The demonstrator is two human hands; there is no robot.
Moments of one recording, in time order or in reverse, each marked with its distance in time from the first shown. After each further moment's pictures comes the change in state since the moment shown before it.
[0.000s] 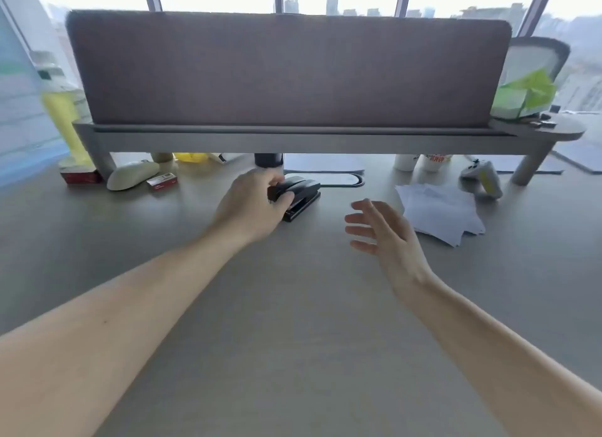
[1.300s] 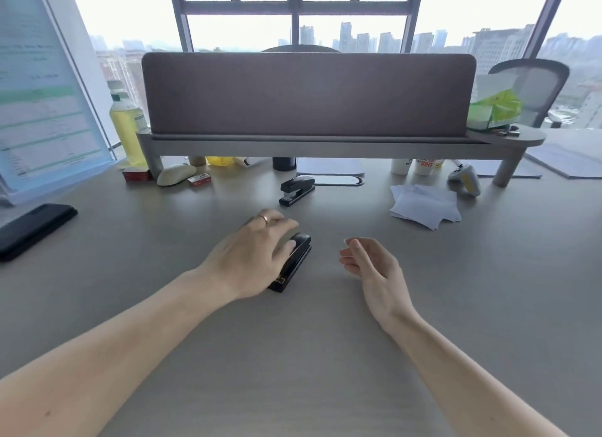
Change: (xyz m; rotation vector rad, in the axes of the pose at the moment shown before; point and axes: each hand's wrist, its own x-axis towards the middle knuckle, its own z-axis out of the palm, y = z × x) left_hand -0.155 0.035 -0.067 0.266 -0.159 0.323; right_hand -0.115 0.019 0.000 0.033 0.018 -0.029
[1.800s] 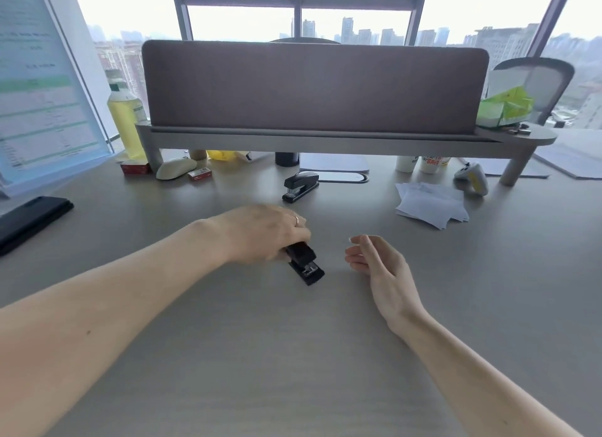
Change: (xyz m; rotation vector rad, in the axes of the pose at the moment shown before) left_hand 0.045 -0.024 -0.014 0.380 -0.419 0.405; right_hand 0.005 0.000 0.002 -0.031 -0.004 -0.006
